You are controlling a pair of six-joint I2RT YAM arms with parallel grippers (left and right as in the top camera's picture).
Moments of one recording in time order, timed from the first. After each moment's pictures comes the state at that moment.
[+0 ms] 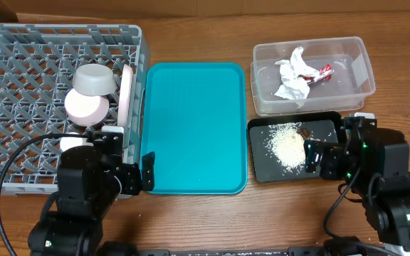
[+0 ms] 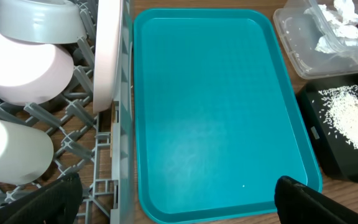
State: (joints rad) left arm -0.13 0.71 0.95 -0.98 0.07 -0.11; right arm 0.13 0.80 0.94 -0.97 -0.06 0.22
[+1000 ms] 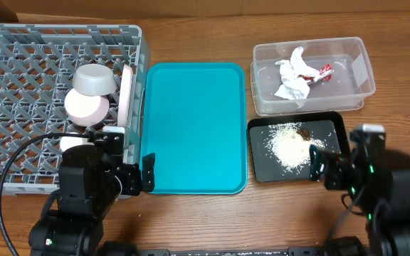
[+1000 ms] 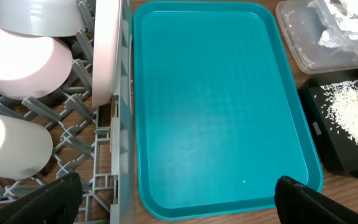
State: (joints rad) left arm -0.13 0.72 0.95 -1.00 0.07 -0.11; right arm 0.13 0.59 0.83 -0.90 -0.01 0.22
